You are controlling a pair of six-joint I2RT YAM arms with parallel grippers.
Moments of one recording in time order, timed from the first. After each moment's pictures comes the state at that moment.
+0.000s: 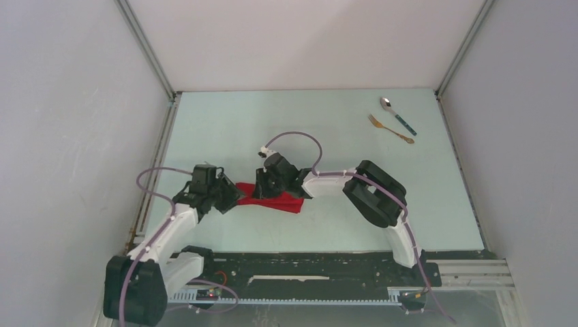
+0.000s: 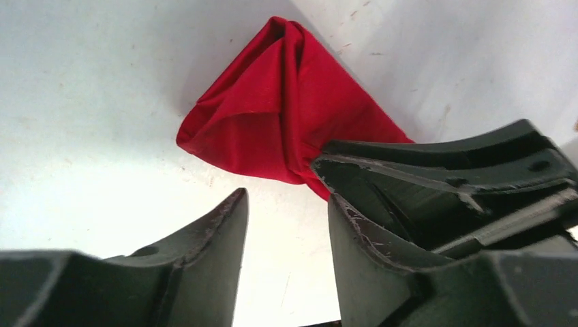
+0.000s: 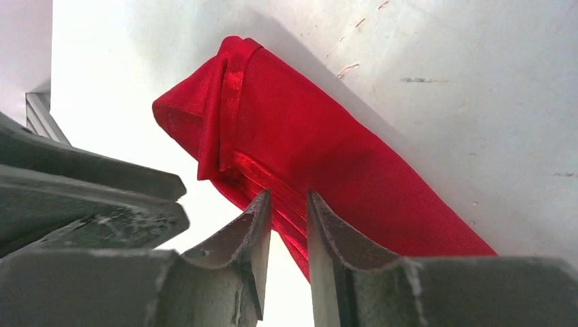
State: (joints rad) left arm -0.16 0.97 0.47 -0.41 0.14 -0.89; right arm 0.96 2.12 1.33 0.11 -0.18 0.71
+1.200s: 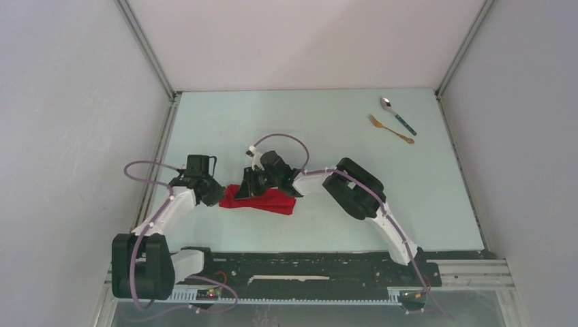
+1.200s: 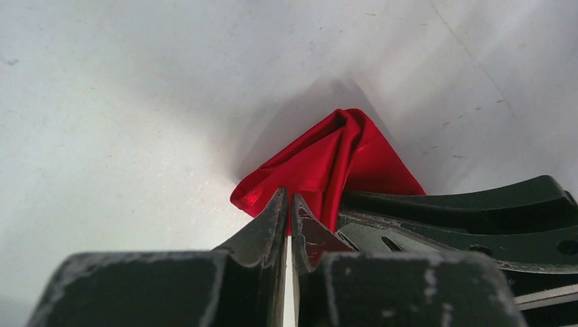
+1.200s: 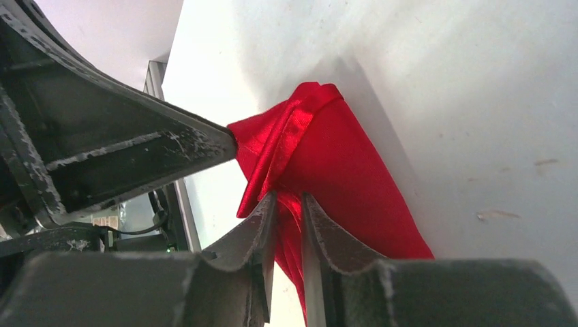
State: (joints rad) left arm -0.03 1.14 0.62 -0.54 -0.06 -0.82; right arm 0.93 2.34 1.46 0.44 -0.53 0.79
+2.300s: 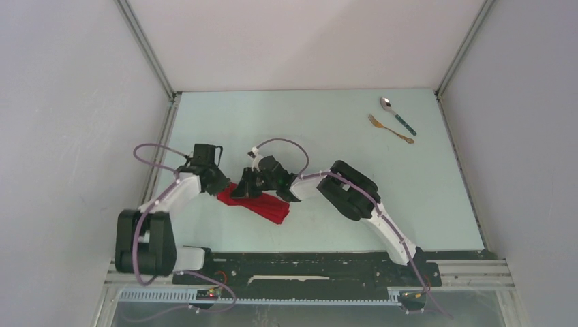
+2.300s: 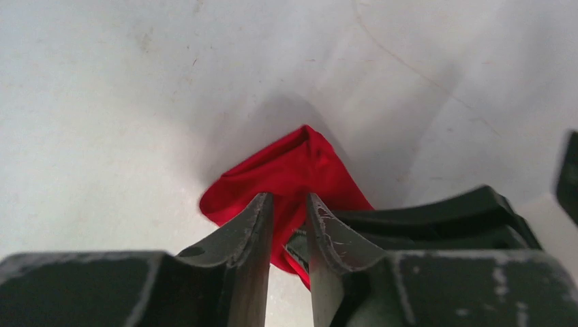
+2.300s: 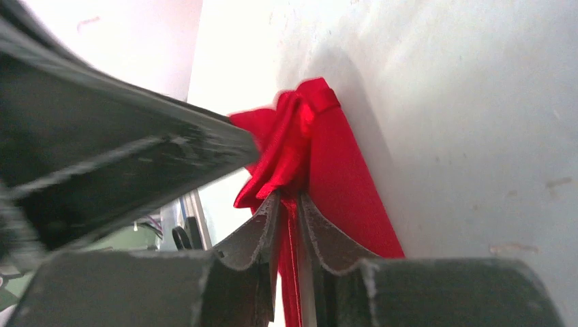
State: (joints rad) left arm -0.07 1.37 0.73 -0.45 -0.08 -0.72; right arm 0.96 2.42 1.50 0.57 -0.43 0.98
